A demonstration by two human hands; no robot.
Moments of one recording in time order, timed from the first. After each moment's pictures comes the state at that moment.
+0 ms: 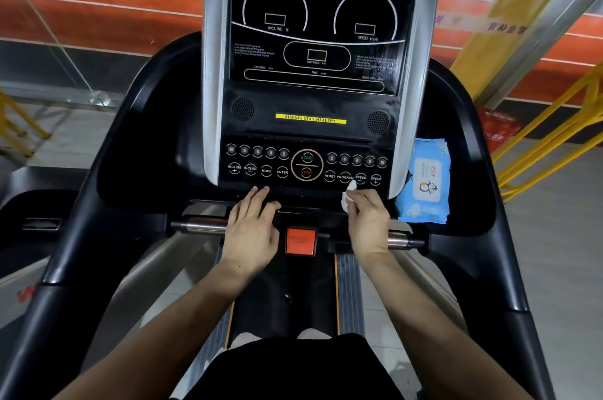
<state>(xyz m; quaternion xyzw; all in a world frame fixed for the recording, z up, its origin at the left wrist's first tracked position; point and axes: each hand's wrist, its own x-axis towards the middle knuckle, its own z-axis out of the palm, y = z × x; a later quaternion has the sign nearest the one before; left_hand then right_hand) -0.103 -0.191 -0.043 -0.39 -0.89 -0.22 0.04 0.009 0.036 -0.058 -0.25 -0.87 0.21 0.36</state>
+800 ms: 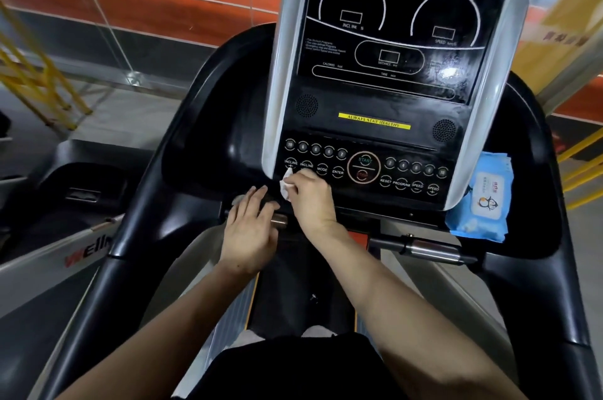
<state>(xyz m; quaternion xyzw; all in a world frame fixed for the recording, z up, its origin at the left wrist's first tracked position) -0.143 -0.278 -0.054 -0.32 -0.92 -0.22 0.02 -0.135 -0.115 -0.030 -0.15 -0.93 0.27 0.21</state>
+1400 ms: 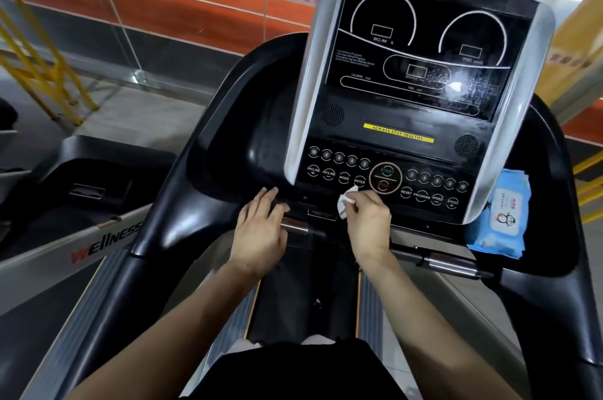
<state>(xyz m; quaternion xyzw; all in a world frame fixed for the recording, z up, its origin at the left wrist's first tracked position) -0.163 -0.301 -0.057 -0.32 -0.91 -0.25 0.00 -0.085 -0.087 -0.031 -0.26 -0.90 0.25 0.26</state>
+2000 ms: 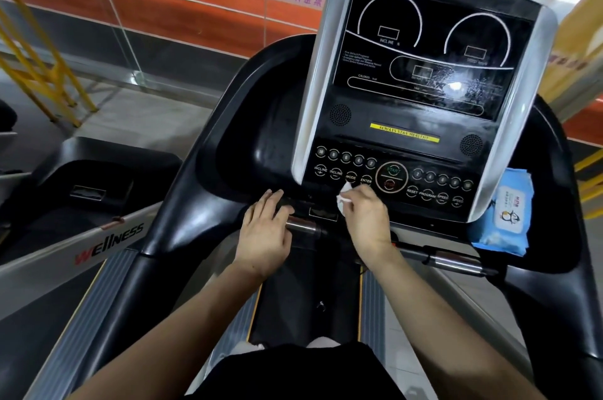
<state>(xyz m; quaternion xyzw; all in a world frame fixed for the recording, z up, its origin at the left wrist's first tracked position) -0.164 -0.312 -0.058 -0.33 -0.91 -0.25 0.01 -0.097 -0.097 -0.026 -0.21 -0.95 0.15 0.19</state>
